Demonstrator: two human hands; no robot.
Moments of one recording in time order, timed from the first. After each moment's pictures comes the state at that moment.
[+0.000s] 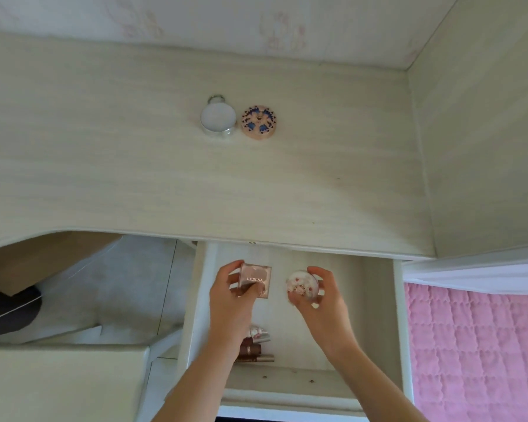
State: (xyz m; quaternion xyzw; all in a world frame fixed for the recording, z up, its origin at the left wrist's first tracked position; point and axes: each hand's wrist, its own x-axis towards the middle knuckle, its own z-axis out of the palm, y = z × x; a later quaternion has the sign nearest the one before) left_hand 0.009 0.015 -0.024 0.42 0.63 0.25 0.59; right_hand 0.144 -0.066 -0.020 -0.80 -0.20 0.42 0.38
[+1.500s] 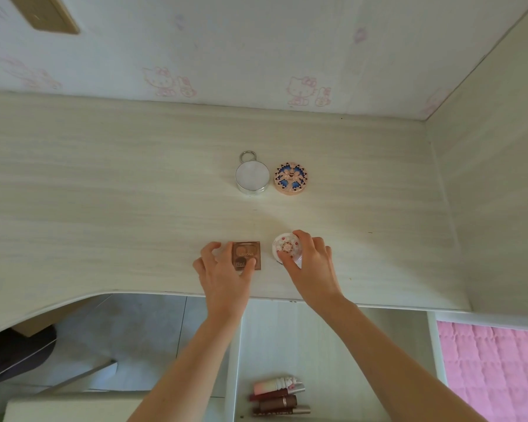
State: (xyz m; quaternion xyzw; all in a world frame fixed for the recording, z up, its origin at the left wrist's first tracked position) left_hand -0.007 0.171 -0.008 0.70 0.65 0.14 0.26; right_hand 0.140 0.114 0.008 -0.84 -0.41 0.27 0.24
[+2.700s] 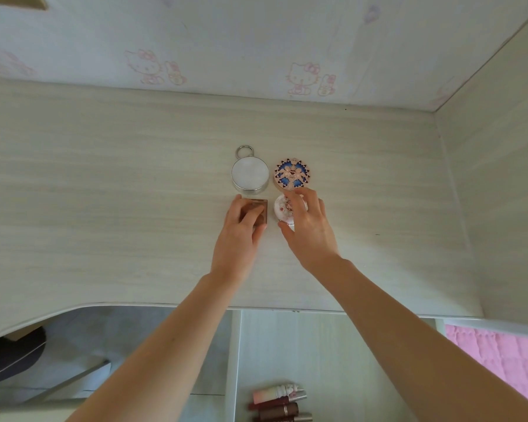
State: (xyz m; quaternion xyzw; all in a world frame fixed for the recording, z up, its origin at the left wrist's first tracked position) left_hand 0.031 0.240 -0.016 0.82 0.42 0.20 0.33; right_hand 0.170 0.179 0.008 -0.80 -0.55 0.14 0.20
